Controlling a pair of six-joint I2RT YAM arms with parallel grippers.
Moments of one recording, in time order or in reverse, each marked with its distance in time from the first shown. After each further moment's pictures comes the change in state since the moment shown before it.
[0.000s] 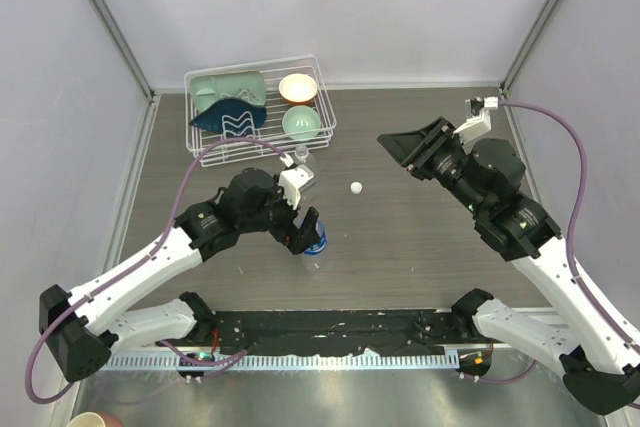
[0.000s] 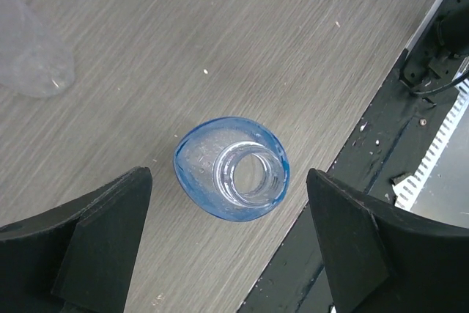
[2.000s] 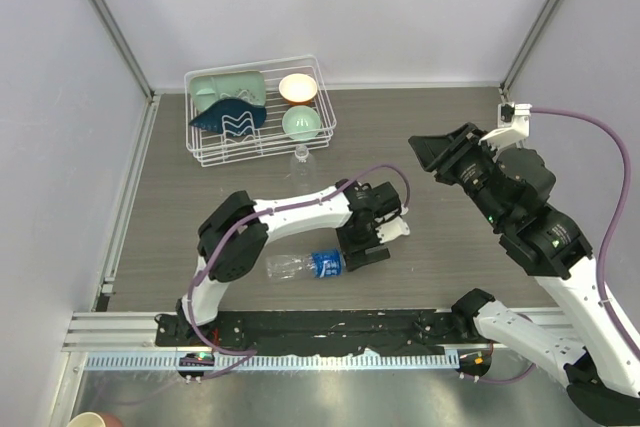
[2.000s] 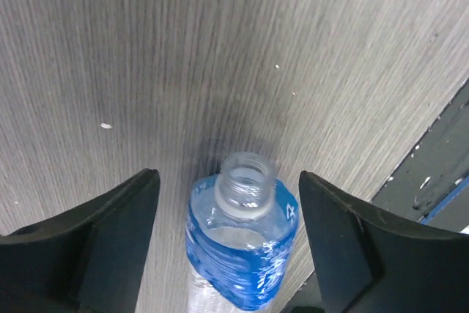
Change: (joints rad) left arm -0.283 1.029 0.700 -0.467 -0.114 0.345; right arm 0.000 -0.090 0.084 -0.198 0.198 -0.188
